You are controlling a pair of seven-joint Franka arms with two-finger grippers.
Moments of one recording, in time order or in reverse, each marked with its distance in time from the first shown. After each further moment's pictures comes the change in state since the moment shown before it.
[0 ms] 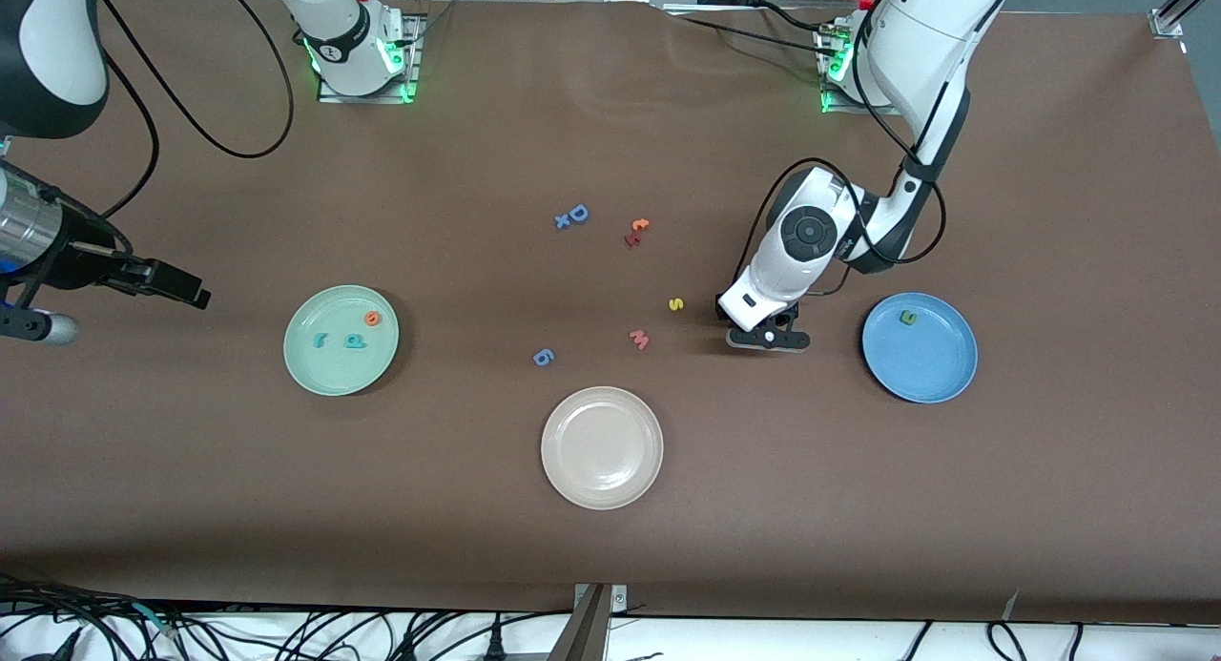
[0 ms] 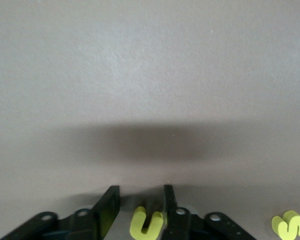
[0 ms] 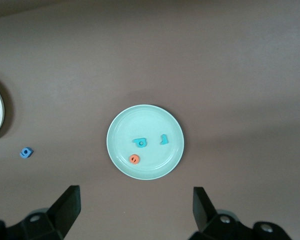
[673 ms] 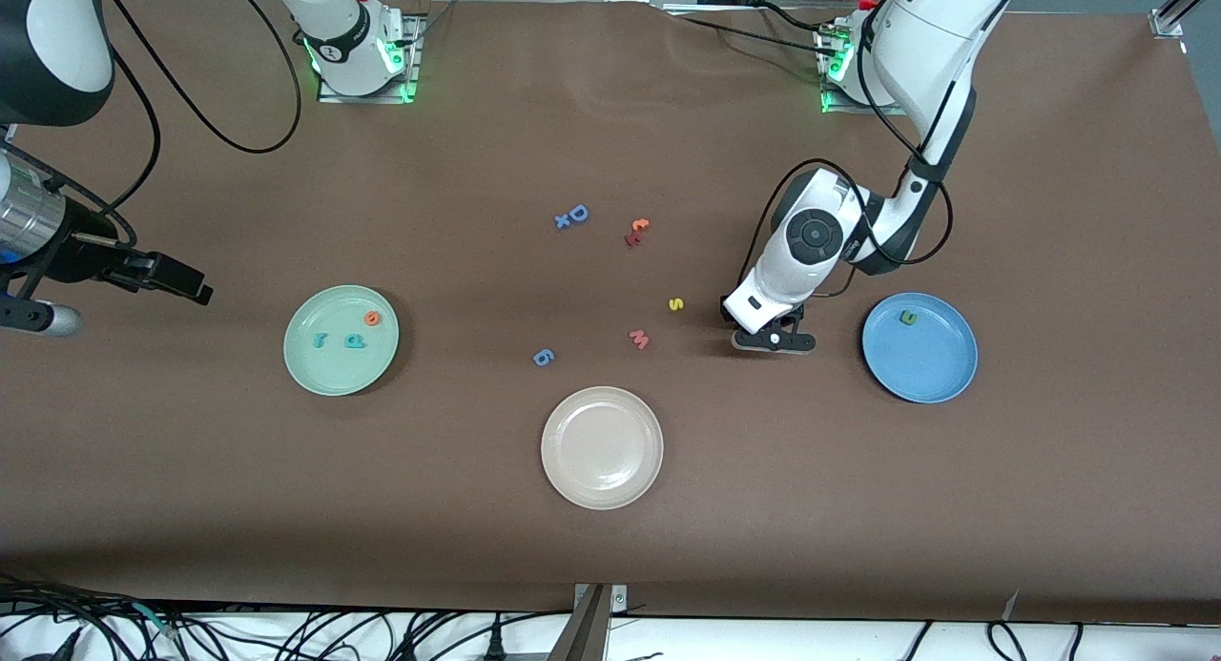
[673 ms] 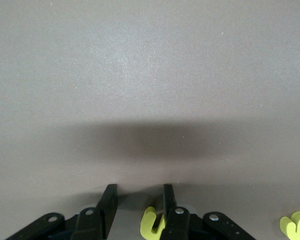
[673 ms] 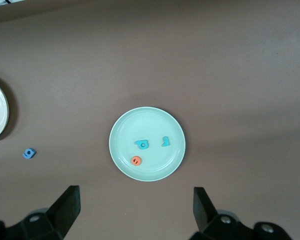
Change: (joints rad) left arm 0.007 -0.001 0.000 0.000 0.001 -0.014 0.007; right arm 0.004 -0.025 0.000 -0.008 -0.003 0.009 0.000
